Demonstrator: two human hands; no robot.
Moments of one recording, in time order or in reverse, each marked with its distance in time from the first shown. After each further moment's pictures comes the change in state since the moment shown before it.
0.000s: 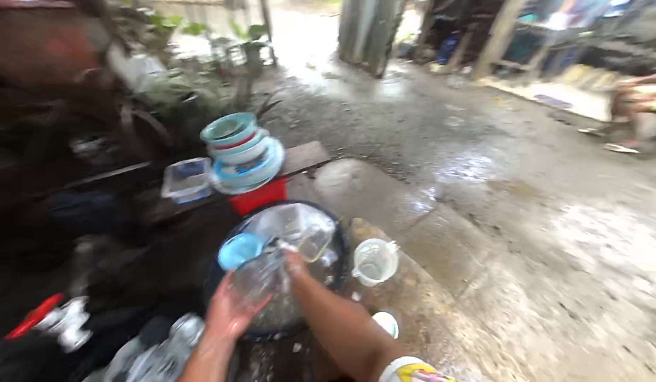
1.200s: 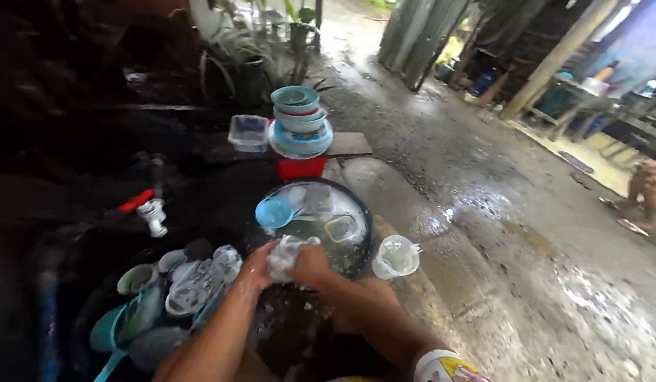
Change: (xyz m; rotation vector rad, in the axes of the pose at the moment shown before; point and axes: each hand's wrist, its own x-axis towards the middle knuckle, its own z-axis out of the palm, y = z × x) left_hand -0.019 0.017 -0.070 0.046 -0.091 0.008; right_hand -0.104 -0.003 0.050 -1.451 -0.485 -0.321
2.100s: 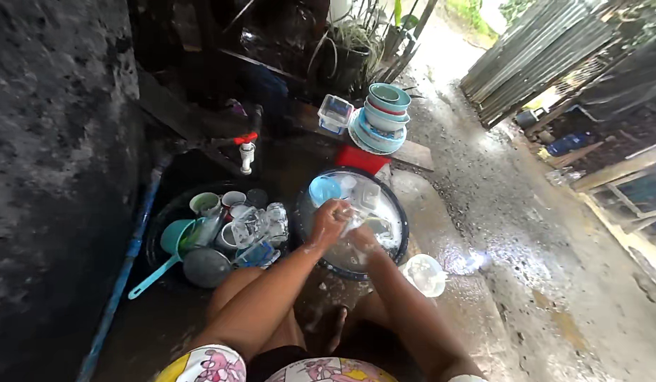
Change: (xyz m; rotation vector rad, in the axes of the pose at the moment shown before) left_hand -0.002 -0.006 0.003 0.613 0.077 0.849; right_hand 0.010 -0.001 0.009 0.835 0.045 0.081
